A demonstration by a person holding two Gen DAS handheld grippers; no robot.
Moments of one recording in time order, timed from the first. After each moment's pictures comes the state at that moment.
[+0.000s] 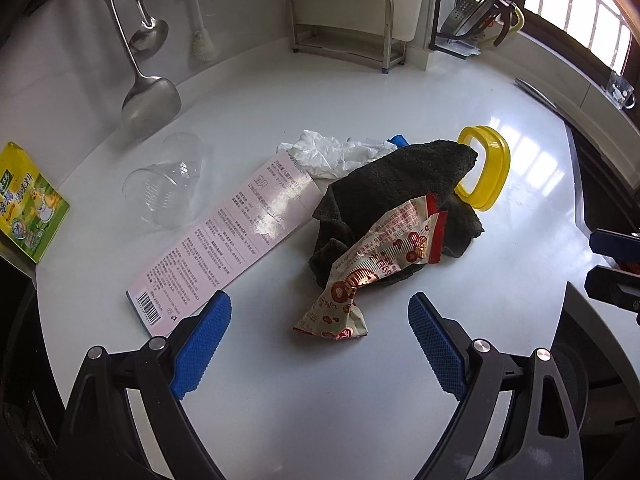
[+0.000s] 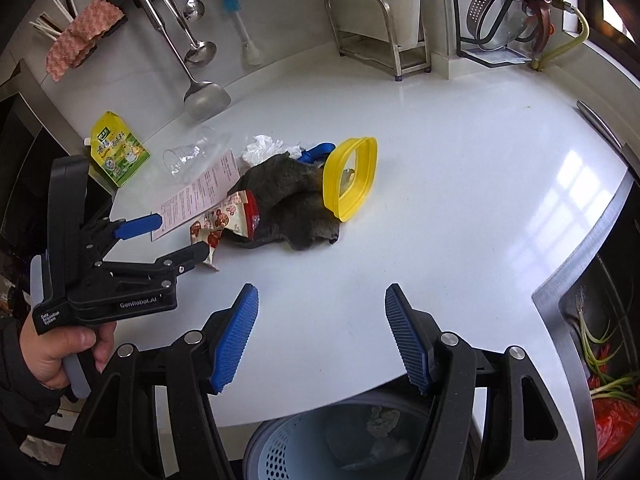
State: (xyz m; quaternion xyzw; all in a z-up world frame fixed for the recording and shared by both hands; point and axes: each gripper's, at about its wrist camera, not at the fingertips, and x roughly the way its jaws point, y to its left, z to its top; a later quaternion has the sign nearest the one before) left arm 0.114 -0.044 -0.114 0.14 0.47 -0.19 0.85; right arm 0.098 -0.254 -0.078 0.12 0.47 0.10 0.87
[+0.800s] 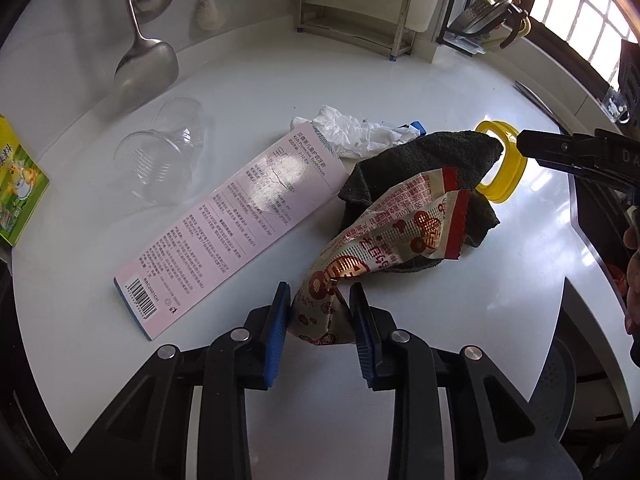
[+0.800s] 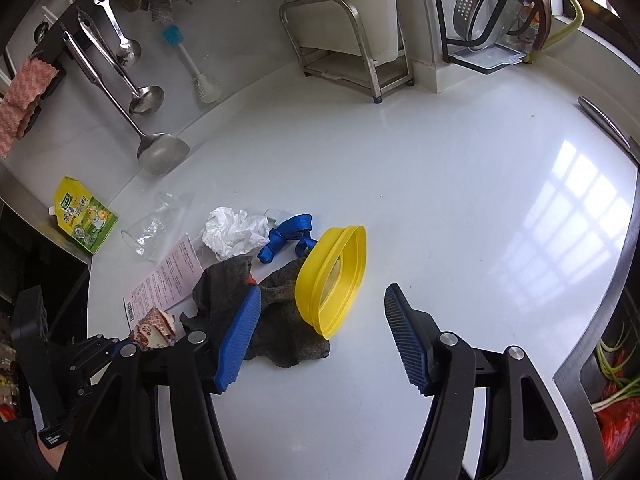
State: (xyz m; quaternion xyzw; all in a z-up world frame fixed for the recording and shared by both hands) left arm 0.130 -0.011 -0.126 0.10 0.50 -0.22 0.83; right arm 0.187 -0.266 -0.086 0.17 0.46 0.05 0.87
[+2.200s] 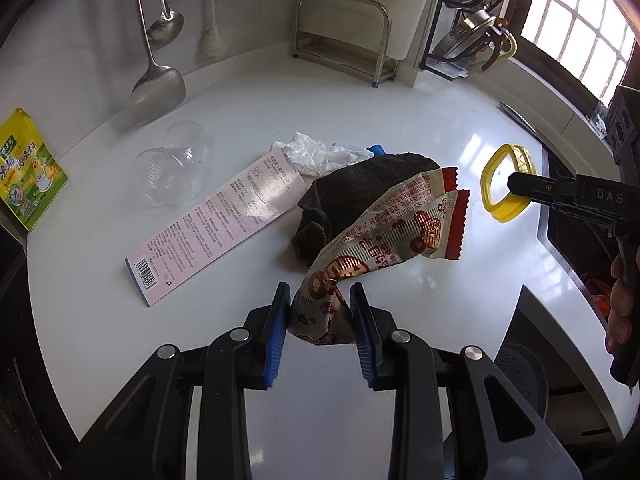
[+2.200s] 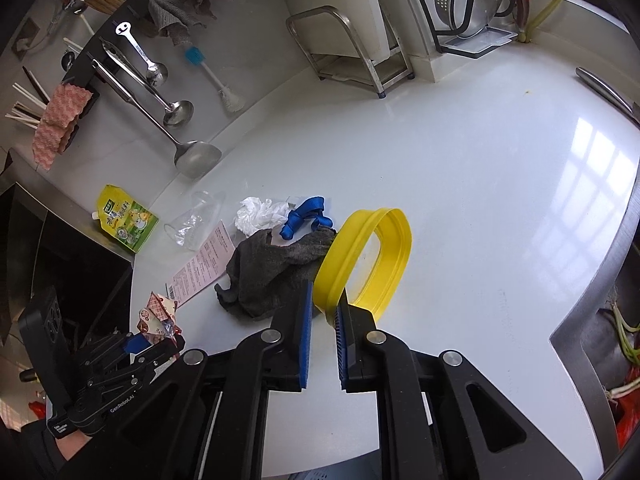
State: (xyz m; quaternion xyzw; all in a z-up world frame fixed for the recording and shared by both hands) left arm 0.085 -0.027 -0.091 0.08 0.48 -0.21 0.85; right arm 0.133 -0.294 -0.078 0.23 0.44 0.11 0.86
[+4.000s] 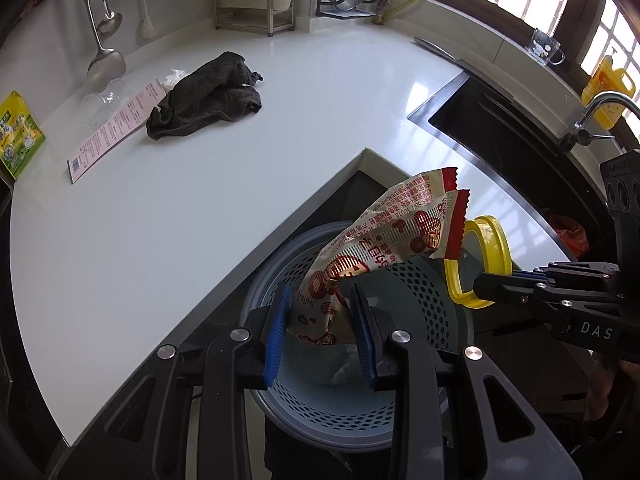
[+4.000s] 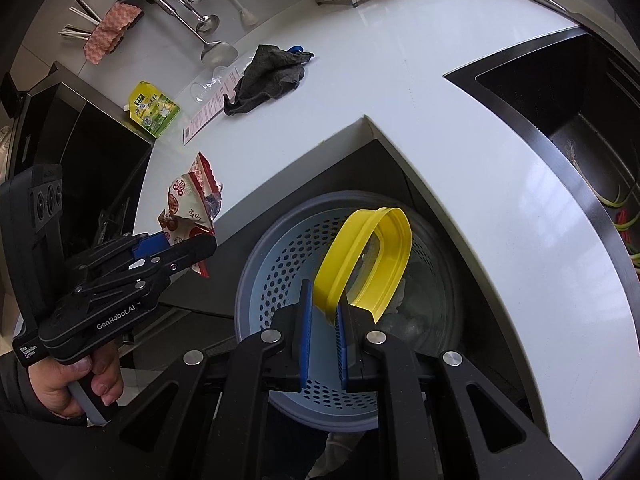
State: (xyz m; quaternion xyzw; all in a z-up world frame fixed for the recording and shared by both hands) left arm -0.115 -0.122 -0.116 0.10 0.51 -0.24 0.82; right arm -0.102 -0.330 -0.142 0.20 0.51 0.16 0.82
